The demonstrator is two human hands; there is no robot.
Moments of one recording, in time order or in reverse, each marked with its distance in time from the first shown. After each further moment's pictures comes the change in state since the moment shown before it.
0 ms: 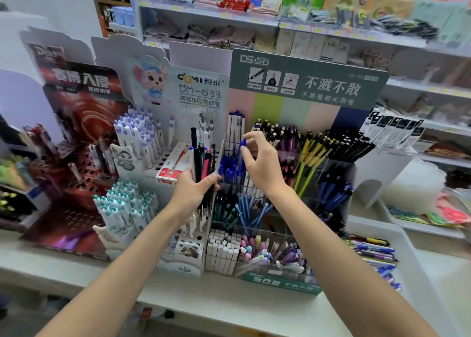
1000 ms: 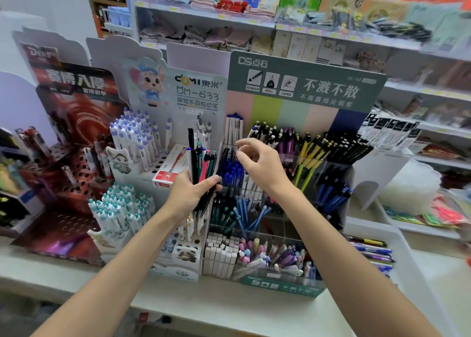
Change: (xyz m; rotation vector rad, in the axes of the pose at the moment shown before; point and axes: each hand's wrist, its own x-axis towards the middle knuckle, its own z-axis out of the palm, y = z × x) left_hand 0.000 0.007 0.001 -0.116 -0.045 -0.015; right_hand 0.001 -0.014 -0.018 0.056 -0.183 0.143
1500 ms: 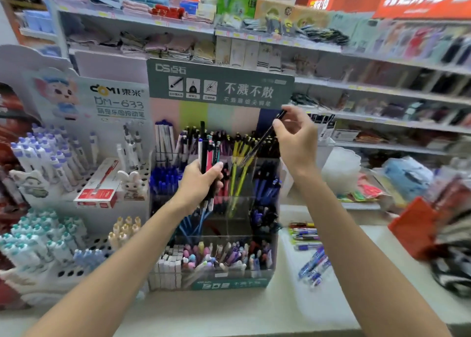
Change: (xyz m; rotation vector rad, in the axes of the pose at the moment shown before) left_hand 0.018 0.006 0.145 0.133 -0.184 0.055; right_hand -0.035 0.020 -0.172 0.064 0.694 0.068
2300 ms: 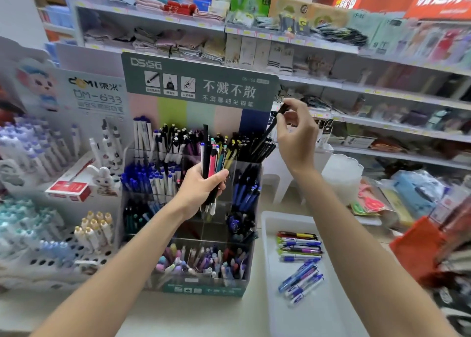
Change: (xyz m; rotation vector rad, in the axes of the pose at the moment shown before) left_hand 0.007 -0.011 0.060 -0.049 -0.072 0.030; right_hand 0.059 0.061 -0.026 -0.107 0.053 -0.411
